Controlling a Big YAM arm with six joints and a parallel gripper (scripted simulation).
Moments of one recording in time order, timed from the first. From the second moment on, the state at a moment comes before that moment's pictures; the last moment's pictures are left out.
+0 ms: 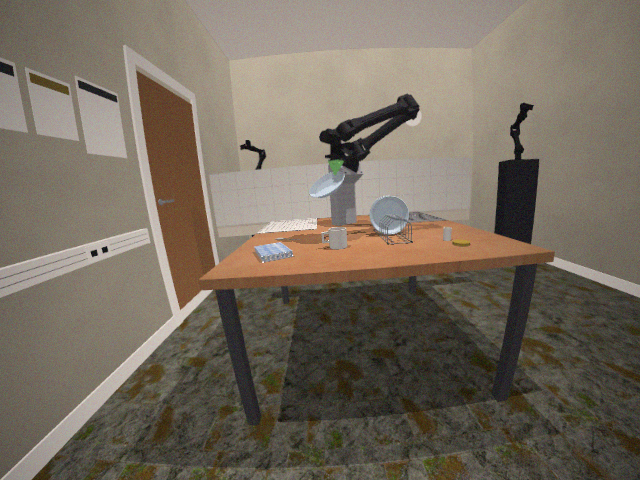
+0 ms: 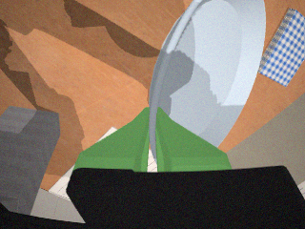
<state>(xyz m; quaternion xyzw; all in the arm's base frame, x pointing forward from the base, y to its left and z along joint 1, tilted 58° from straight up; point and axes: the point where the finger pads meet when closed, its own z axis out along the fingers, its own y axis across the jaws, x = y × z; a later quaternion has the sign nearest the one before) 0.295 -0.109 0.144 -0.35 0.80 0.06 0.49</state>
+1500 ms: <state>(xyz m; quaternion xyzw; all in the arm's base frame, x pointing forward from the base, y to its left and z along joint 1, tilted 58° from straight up) 0.306 -0.096 0.156 -0.28 0.83 0.09 0.47</state>
